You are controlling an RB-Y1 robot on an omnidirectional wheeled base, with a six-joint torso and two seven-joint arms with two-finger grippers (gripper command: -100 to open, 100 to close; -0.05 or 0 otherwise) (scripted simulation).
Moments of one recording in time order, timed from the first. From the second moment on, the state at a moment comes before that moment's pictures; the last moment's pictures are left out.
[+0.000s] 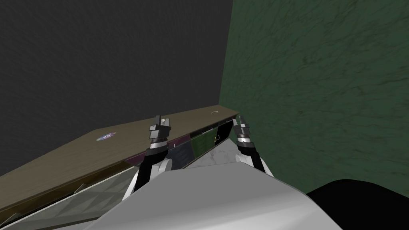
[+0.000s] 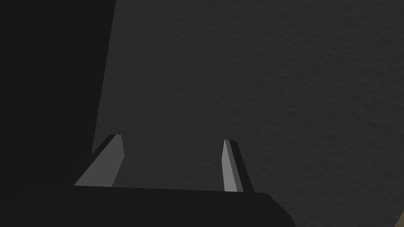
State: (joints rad) left arm 0.47 0.02 -0.06 -2.37 -0.03 -0.38 0.04; right arm 0.51 -0.05 -0.01 -2.28 -0.02 -0.43 -0.14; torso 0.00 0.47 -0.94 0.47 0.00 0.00
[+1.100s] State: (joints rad) left arm 0.45 0.14 -0.04 -2.19 0.01 -0.51 0.09; right arm 0.51 -0.05 -0.01 -2.28 -0.02 -0.43 -0.14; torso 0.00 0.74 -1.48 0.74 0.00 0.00
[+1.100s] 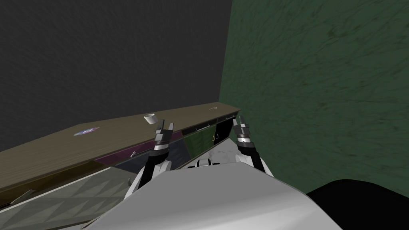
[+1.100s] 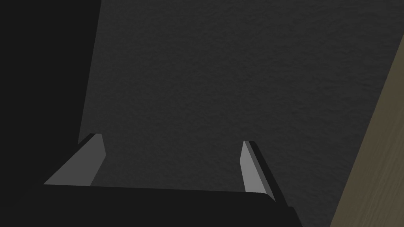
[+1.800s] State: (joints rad) left arm 0.42 0.15 -0.02 -2.00 0.04 -0.67 0.13; right arm 0.51 -0.05 -0.01 -2.28 -0.02 -0.43 -0.14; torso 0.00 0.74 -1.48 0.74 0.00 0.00
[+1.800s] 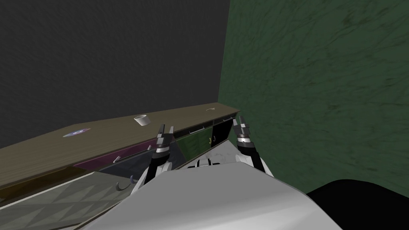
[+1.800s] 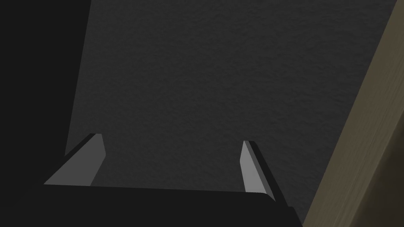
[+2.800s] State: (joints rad) left arm 0.38 0.15 0.01 -1.74 0.09 -0.87 0.19; right arm 0.51 -0.05 -0.01 -2.28 -0.02 -0.43 -0.14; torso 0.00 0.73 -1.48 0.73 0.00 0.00
